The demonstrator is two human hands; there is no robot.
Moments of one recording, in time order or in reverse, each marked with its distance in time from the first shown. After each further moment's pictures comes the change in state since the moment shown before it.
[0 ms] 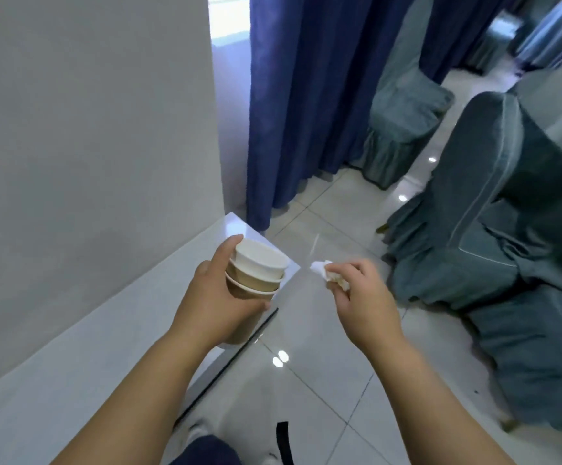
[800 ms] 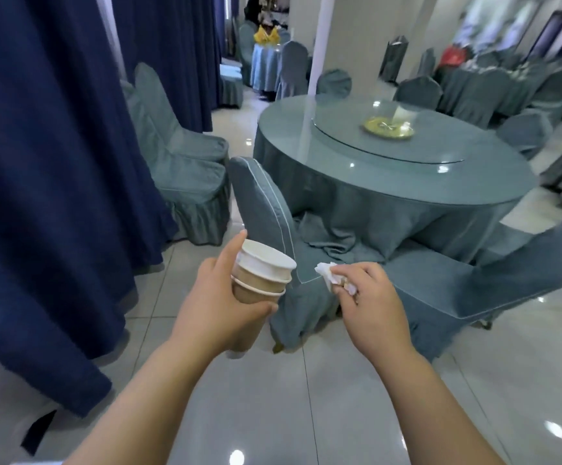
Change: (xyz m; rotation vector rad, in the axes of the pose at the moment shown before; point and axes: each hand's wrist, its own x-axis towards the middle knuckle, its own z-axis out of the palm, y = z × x) left_hand 0.216 0.298 0.217 0.067 -0.548 0.629; right_hand 0.122 0.173 -0.215 -0.032 0.632 0.512
